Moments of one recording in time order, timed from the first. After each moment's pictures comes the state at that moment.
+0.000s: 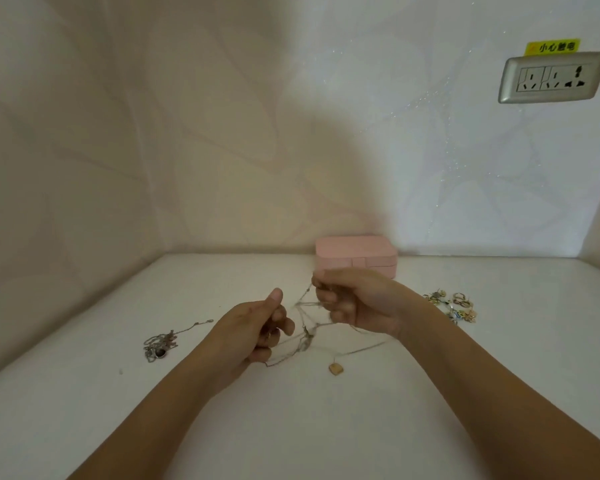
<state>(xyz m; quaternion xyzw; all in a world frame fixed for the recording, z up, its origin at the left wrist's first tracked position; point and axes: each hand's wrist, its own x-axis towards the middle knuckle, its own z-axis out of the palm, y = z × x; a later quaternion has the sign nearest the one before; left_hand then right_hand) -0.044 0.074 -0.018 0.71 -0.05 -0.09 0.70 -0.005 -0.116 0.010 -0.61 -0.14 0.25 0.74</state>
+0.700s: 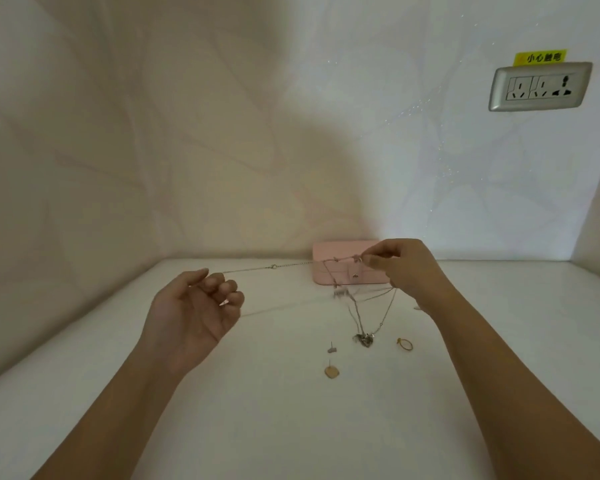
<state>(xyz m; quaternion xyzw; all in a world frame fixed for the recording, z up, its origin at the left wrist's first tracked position) -0.032 0.122 -0.004 0.40 -0.11 -0.08 0.91 0.013 -0.169 0.020 -0.83 -0.05 -0.16 0.53</state>
